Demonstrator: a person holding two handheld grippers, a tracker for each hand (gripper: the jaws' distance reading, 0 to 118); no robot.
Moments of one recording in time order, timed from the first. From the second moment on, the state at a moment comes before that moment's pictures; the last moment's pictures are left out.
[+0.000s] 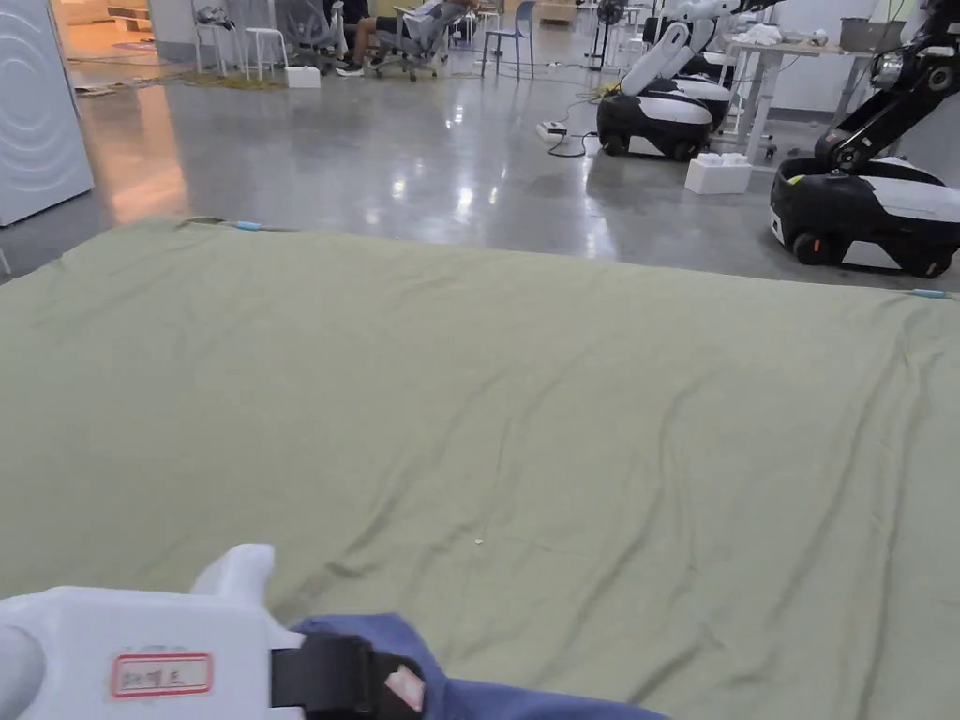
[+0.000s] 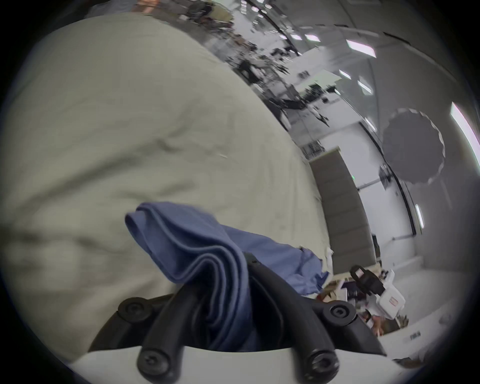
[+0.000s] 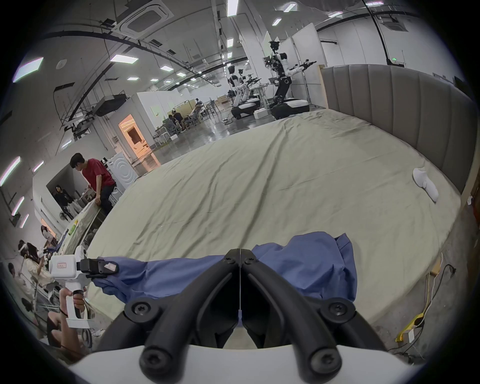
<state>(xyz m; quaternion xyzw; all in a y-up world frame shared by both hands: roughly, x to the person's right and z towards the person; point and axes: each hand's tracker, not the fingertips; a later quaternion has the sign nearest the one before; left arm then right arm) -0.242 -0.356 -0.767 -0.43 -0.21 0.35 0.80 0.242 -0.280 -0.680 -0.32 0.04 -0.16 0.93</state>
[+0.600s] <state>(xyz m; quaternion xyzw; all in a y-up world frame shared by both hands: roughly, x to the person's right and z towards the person) -0.046 -0.403 -0.810 -0.56 -0.36 0.31 0.68 0.292 -0.308 -0.655 -0.34 0.00 -0.21 0.92</state>
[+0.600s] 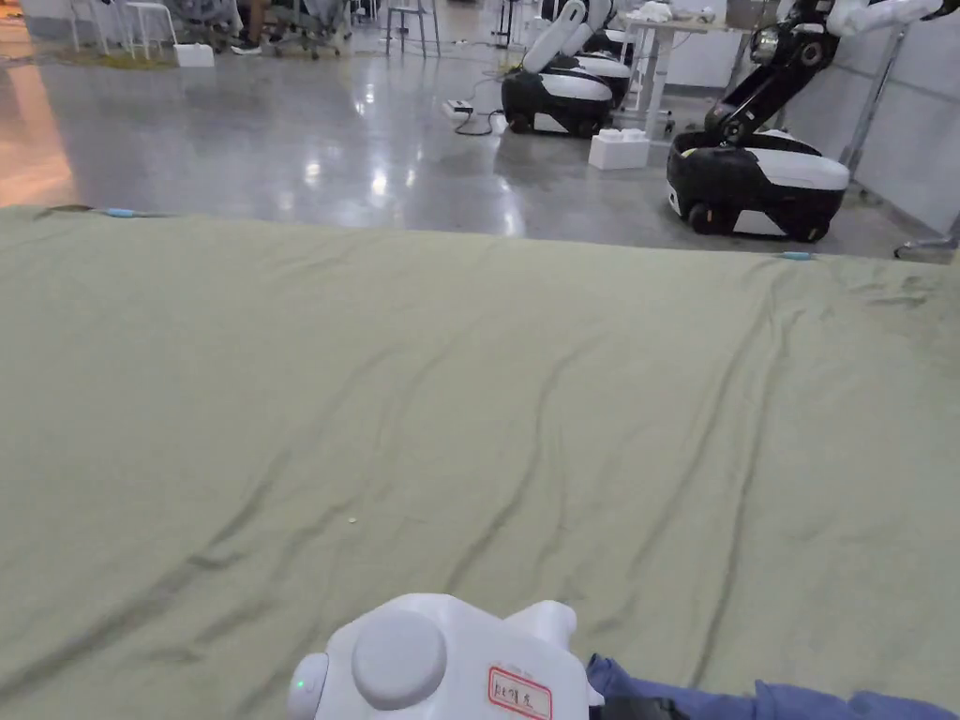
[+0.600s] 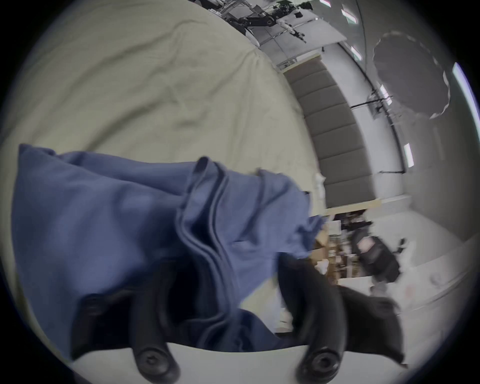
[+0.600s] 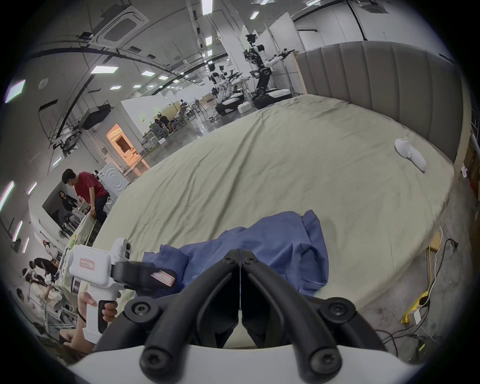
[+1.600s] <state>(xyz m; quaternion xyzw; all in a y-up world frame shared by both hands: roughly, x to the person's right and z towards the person) -0.061 -0.400 -0.801 -0.53 -0.31 0.19 0.77 0.292 -0.317 -0.645 -0.36 0.01 -0.21 0.91</state>
